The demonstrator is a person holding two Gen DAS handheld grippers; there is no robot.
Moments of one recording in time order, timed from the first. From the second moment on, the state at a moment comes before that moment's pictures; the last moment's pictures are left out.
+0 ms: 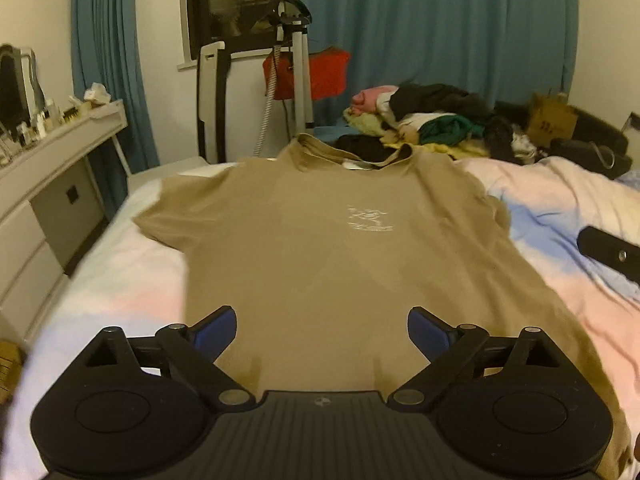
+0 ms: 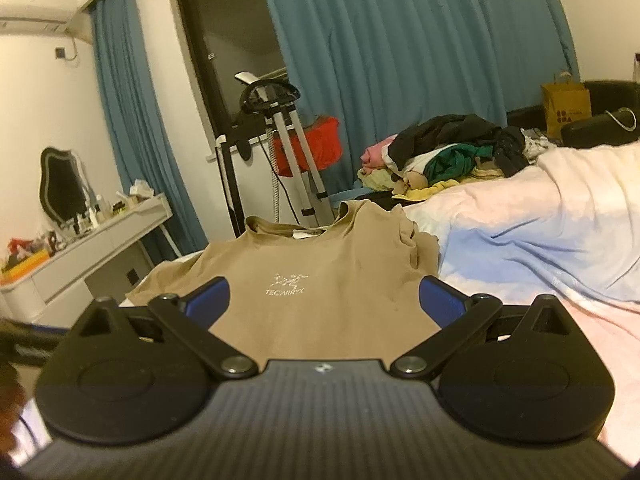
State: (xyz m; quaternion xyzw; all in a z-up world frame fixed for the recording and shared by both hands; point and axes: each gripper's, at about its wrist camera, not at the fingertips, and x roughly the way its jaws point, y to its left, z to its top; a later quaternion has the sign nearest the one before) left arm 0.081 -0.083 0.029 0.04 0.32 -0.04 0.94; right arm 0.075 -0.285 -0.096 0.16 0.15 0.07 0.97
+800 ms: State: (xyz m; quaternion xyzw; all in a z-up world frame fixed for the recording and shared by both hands) left arm 0.143 -0.014 -0.140 -0.03 0.33 -0.07 0.94; right arm 0.323 -0.392 -0.236 0.44 0.20 0.00 0.88
